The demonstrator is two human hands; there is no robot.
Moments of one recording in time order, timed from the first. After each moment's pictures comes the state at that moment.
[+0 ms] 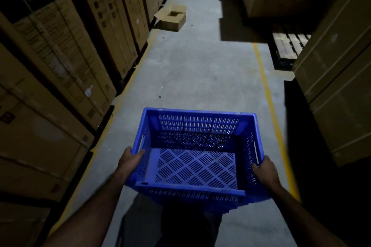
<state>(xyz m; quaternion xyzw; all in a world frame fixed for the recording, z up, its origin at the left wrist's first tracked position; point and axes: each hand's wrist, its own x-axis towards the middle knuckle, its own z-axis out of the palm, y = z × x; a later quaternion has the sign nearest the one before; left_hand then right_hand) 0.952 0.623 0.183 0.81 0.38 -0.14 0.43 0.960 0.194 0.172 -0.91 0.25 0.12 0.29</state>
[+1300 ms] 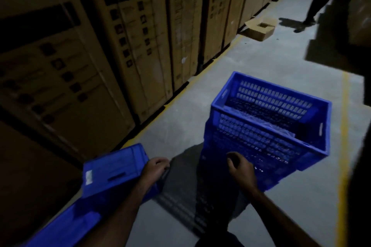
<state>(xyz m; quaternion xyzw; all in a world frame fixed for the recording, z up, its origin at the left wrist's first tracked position) 0.474 0.637 0.194 0.68 0.43 0.00 0.59 0.615 0.393 0.224 -0.89 -0.15 0.12 0.41</state>
